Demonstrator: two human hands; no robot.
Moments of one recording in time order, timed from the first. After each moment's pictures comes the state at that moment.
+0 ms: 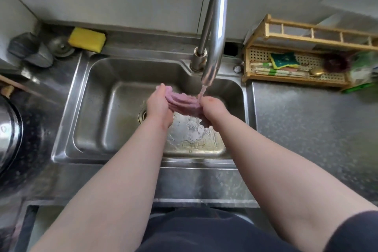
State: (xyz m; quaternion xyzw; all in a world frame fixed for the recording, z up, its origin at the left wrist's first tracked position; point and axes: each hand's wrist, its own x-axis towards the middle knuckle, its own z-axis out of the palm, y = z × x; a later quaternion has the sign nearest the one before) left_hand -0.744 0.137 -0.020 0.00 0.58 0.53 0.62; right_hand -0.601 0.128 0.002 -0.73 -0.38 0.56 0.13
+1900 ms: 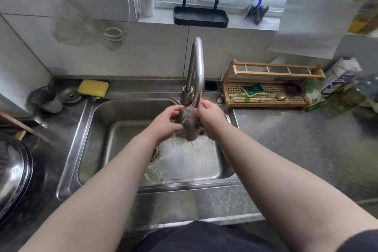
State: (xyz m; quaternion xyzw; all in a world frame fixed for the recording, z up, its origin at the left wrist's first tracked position) left_hand -0.768 0.117 0.051 0.55 0.52 0.28 0.59; right_hand -0.605 0.108 0.095 -0.65 -0.40 0.54 0.36
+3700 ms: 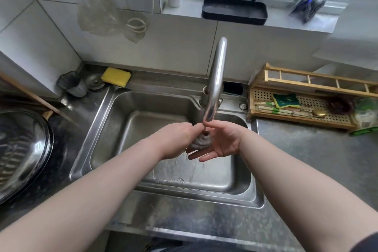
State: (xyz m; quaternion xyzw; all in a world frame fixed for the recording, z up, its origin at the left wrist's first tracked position) left_hand -0.763 0.114 0.062 0.88 0.43 0.00 0.18; right_hand -0.557 0.157 0.043 -0.32 -0.29 0.90 -0.01
